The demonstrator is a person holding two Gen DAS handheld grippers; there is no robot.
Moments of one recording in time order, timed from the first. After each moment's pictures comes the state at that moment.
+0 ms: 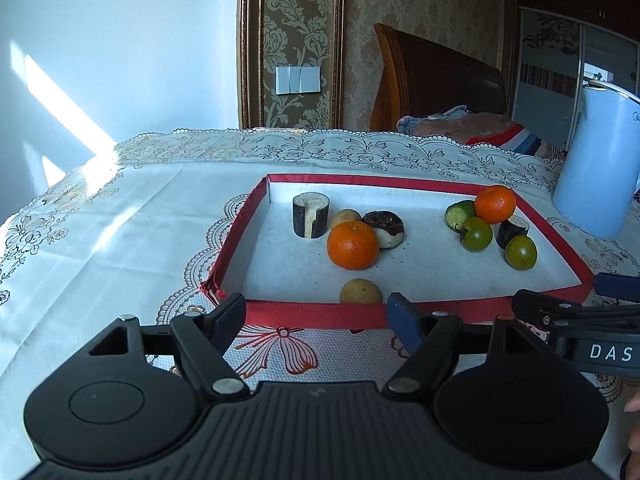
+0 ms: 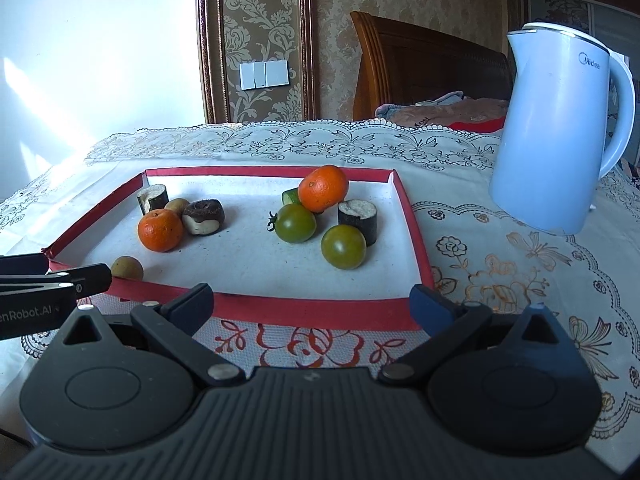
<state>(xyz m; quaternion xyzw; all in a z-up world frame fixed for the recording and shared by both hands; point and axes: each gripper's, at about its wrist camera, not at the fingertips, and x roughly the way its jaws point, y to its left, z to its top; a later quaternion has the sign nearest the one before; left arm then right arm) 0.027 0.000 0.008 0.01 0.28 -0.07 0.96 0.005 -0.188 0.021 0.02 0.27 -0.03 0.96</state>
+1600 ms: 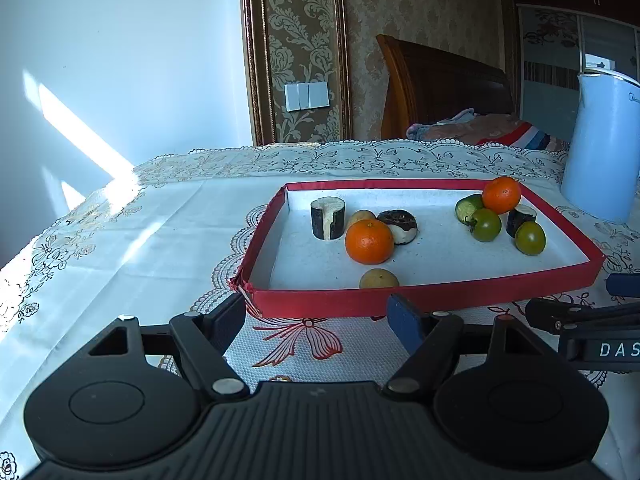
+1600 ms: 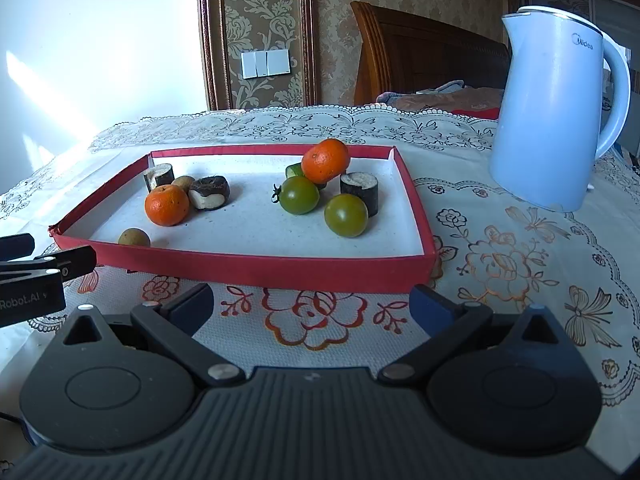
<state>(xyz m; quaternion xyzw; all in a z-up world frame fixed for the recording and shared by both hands) 0.005 0.001 0.004 0.05 0.25 -0.05 0.97 -0.007 -0.187 0.011 0.02 0.28 -0.03 0.96</state>
